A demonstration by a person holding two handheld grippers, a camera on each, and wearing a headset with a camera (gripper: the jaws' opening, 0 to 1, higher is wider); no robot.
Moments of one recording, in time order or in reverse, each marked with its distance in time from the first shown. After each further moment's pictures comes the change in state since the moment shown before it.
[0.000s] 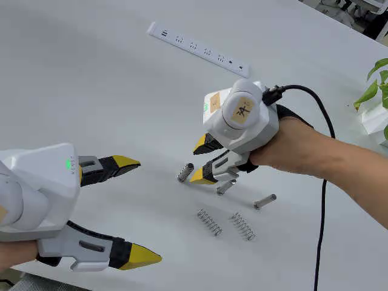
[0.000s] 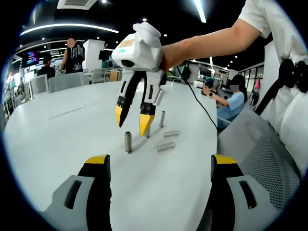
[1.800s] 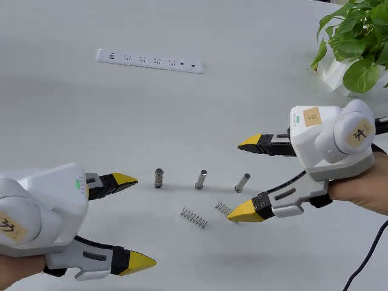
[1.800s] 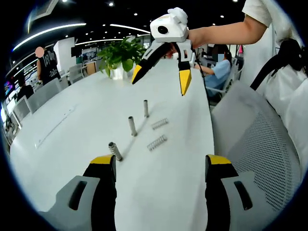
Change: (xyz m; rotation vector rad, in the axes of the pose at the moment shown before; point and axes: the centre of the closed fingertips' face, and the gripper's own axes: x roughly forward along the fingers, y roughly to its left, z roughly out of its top) left arm 0.035 -0.020 0.003 0.234 0.242 -0.129; right arm -0.086 0.062 -0.079 0.339 -0.415 -0.213
